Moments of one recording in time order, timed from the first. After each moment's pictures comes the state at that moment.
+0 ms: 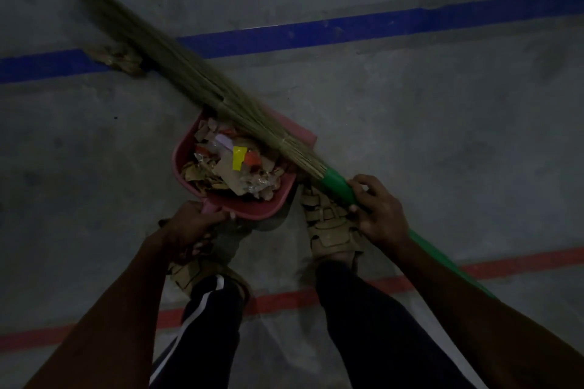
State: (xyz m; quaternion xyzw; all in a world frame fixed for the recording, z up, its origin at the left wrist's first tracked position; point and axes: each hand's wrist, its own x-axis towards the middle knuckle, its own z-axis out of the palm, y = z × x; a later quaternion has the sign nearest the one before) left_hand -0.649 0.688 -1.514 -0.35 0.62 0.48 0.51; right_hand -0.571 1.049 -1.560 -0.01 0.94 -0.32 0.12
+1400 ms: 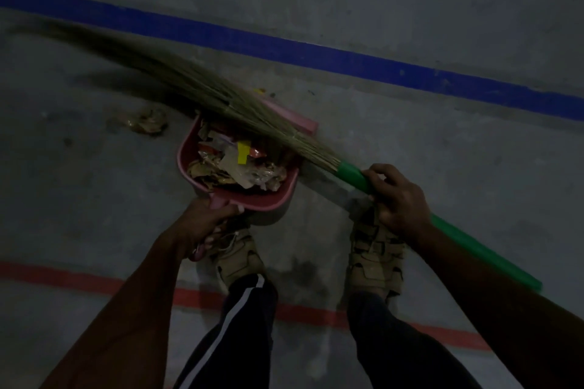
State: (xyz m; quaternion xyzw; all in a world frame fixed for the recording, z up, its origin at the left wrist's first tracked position) left_hand -0.635 0.582 -1.504 -0.42 0.59 0.55 0.41; right_hand -0.696 0.957 -1.546 -0.23 0.92 -0.25 0.19
